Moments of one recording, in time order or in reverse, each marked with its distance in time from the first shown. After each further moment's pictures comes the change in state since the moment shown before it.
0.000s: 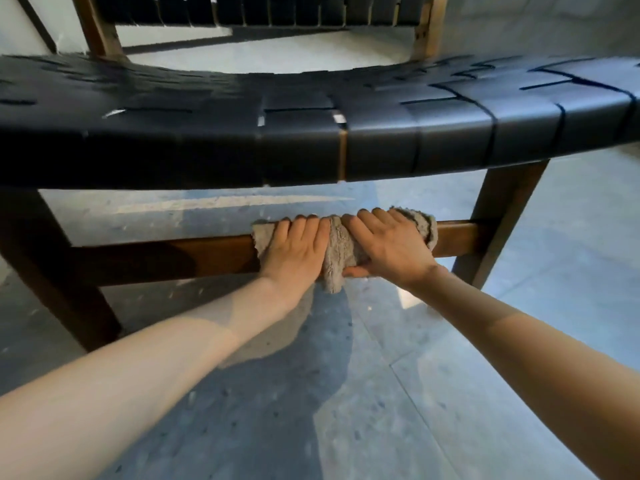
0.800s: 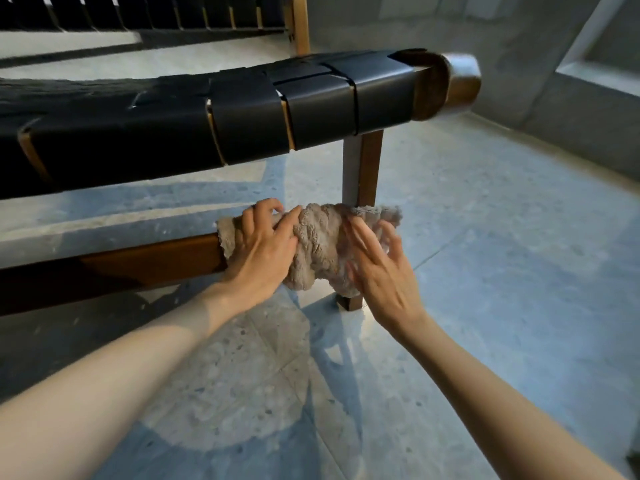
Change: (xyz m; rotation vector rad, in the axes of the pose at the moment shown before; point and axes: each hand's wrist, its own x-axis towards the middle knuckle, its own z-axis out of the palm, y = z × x) left_hand 0.061 0.114 -0.044 -0.747 0.289 -0.056; right_hand -0.145 0.088 0.019 -0.179 0.335 0.218
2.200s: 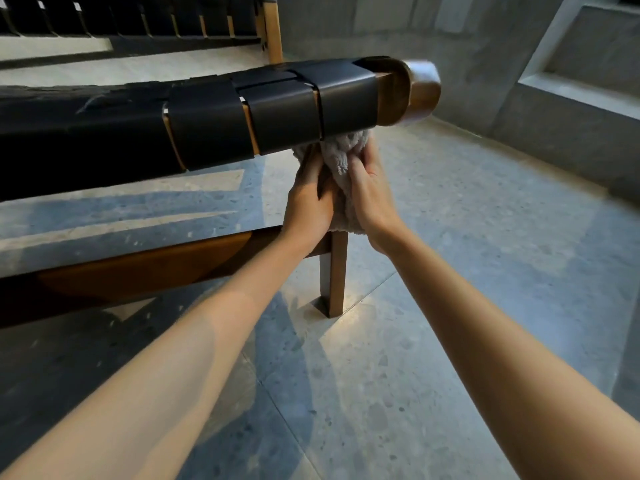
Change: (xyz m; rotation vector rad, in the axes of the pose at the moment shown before) left_hand 0.078 0.085 0.004 -0.882 0.048 -0.249; right_hand 0.099 0.030 -0.054 1.256 0.078 0.742
